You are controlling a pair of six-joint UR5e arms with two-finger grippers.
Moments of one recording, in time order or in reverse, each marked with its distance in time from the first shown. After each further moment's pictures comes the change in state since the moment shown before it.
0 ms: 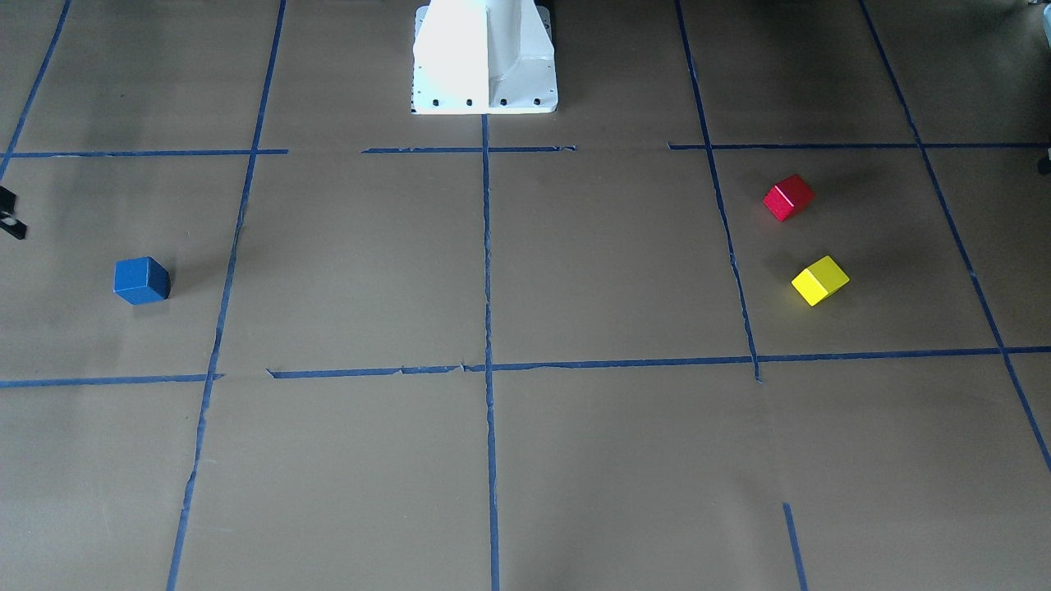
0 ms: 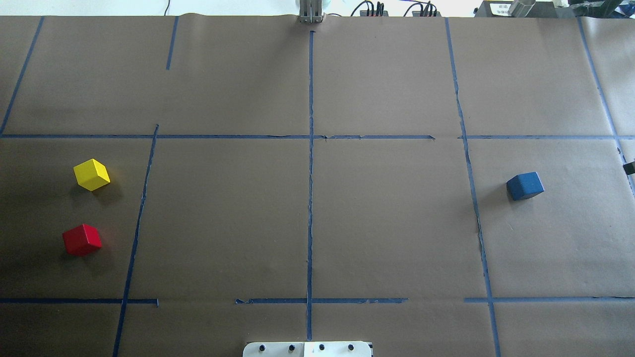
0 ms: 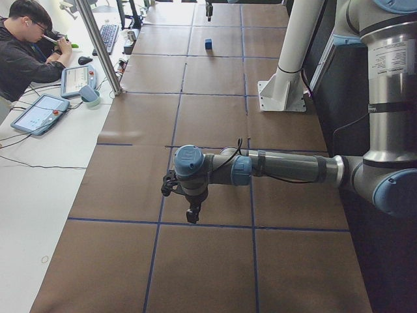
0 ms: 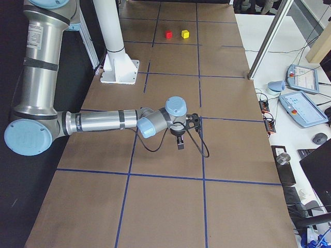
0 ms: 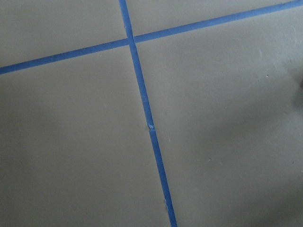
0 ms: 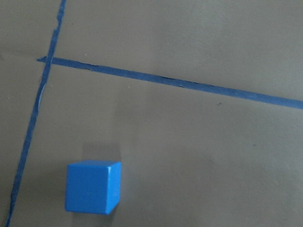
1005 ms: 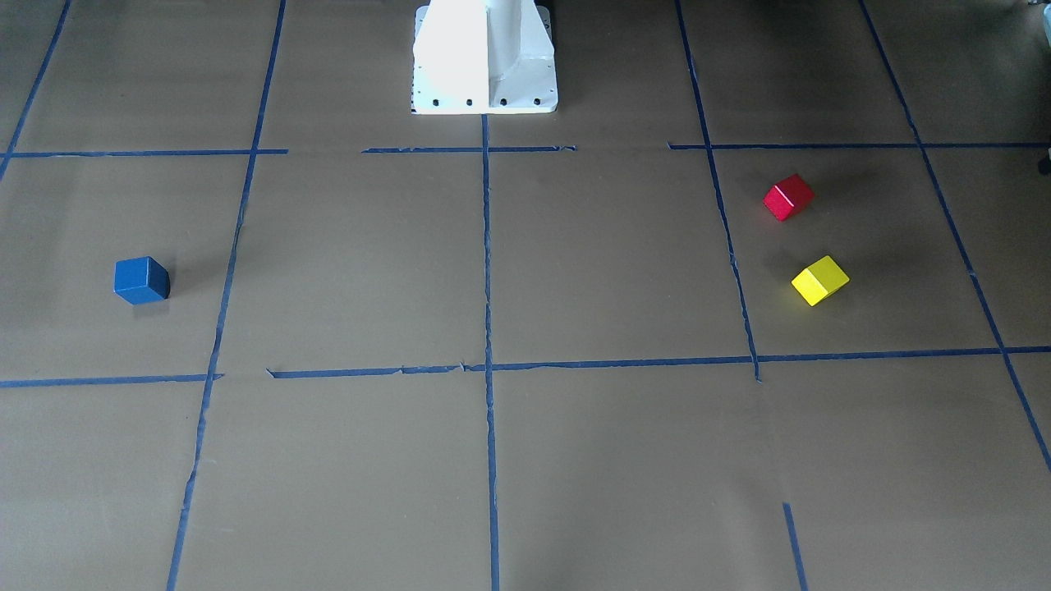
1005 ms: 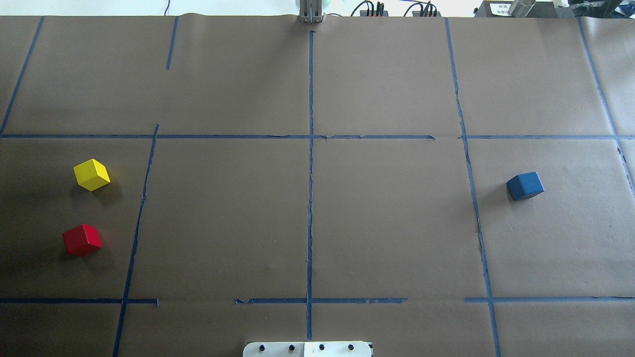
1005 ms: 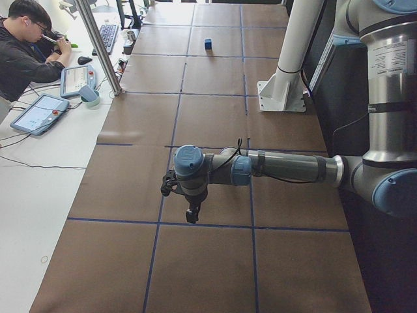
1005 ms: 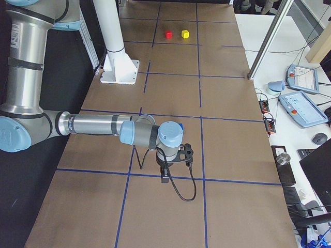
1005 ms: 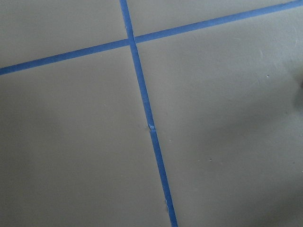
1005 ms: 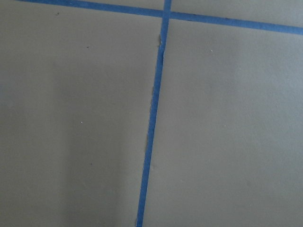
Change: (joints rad) left arm 0.000 0.000 0.000 -0.002 0.002 0.000; right arm 0.456 -0.064 -0.007 -0.620 0.096 -0.732
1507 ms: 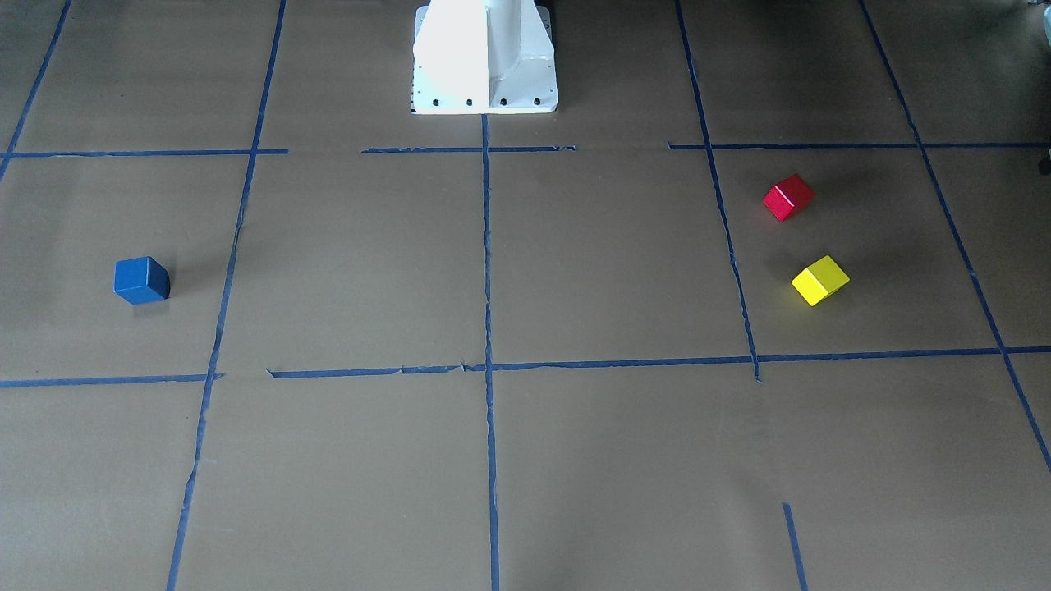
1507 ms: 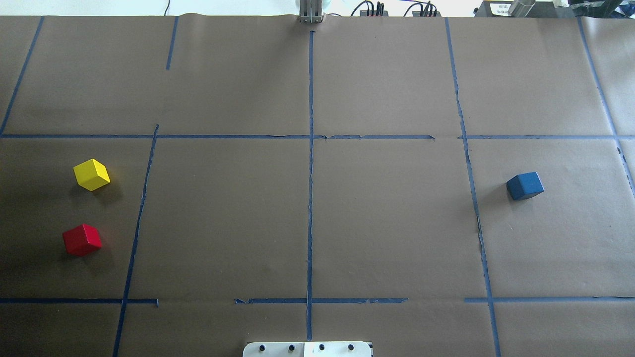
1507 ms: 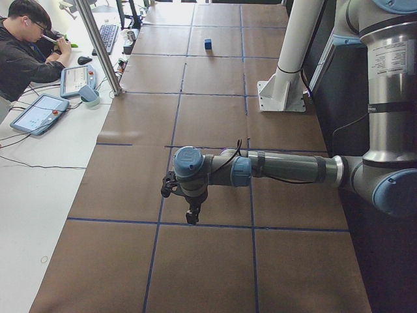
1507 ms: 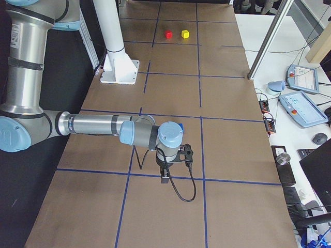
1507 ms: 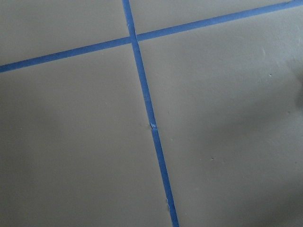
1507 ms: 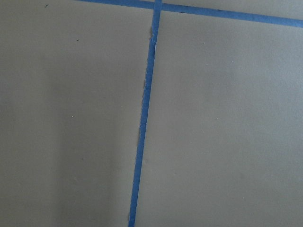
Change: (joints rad) left arm -0.001 0.000 0.007 -0.001 0.000 0.000; right arm 0.006 -0.008 -0.007 -0.025 -0.025 -0.006
